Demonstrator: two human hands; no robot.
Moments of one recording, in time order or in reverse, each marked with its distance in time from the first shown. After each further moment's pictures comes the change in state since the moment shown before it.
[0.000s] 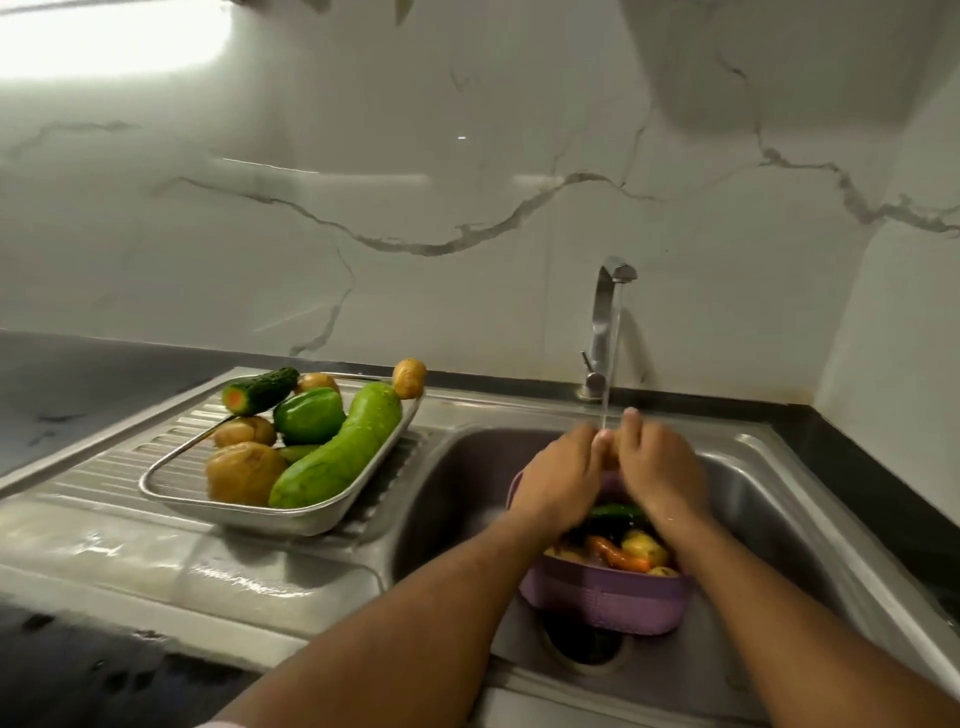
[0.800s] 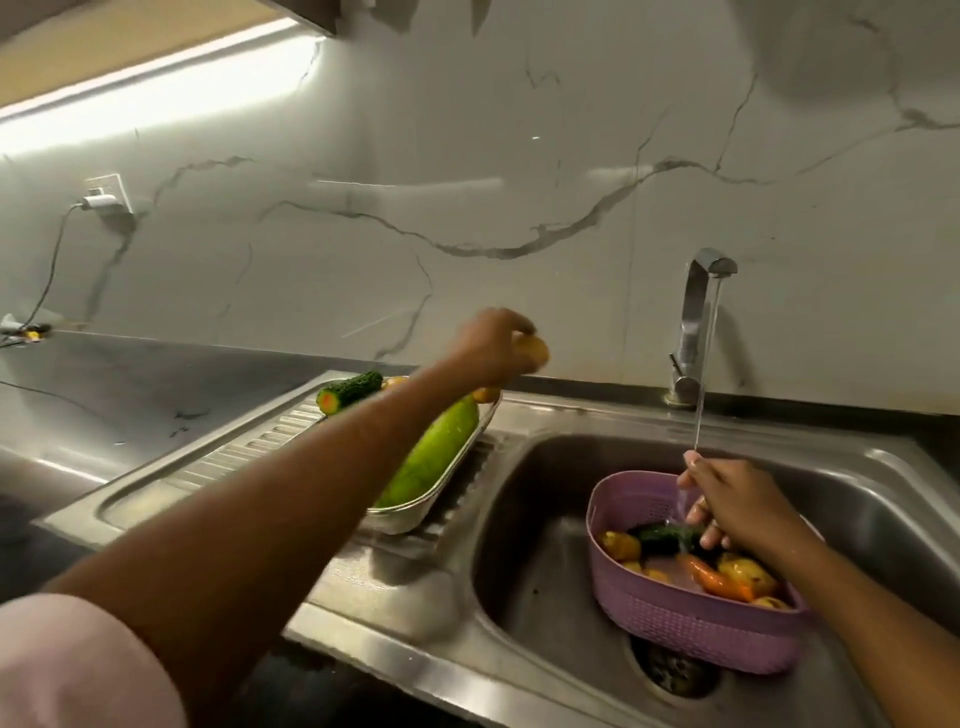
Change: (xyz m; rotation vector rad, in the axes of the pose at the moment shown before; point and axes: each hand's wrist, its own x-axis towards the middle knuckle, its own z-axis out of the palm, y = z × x) left_hand 0.052 -0.023 -0.201 0.342 0.053 -0.220; right_hand -0.002 0.026 0.012 0.297 -0.422 0.055
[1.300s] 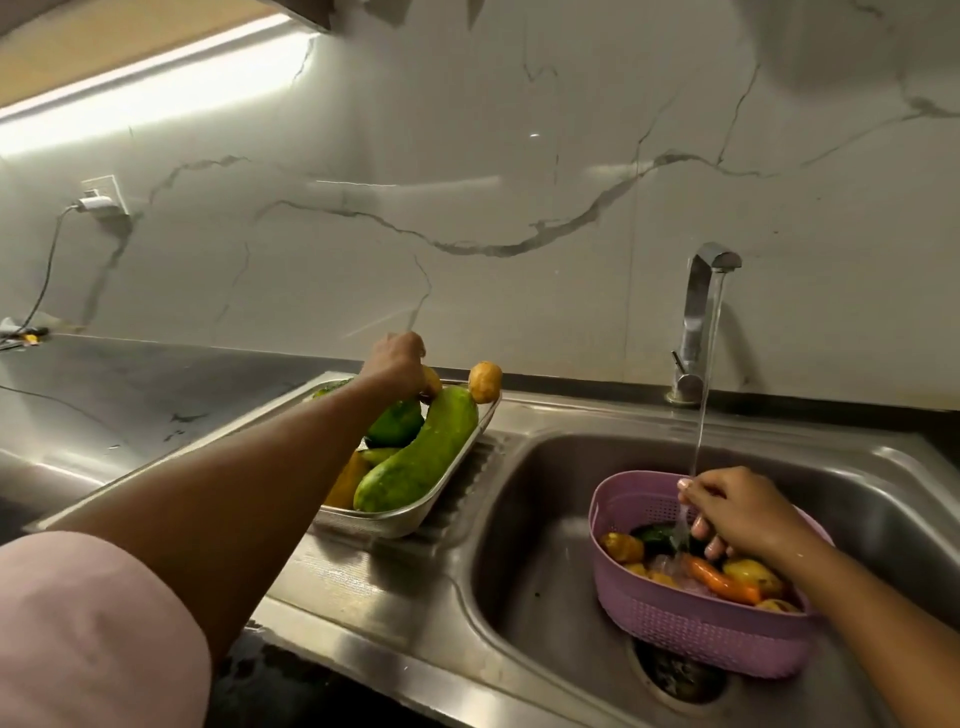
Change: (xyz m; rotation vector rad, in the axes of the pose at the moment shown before) left_hand 0.015 -0.109 -0.014 0.240 0.073 -0.270; right_hand 0.007 0.011 0.000 -0.136 -0.125 0.009
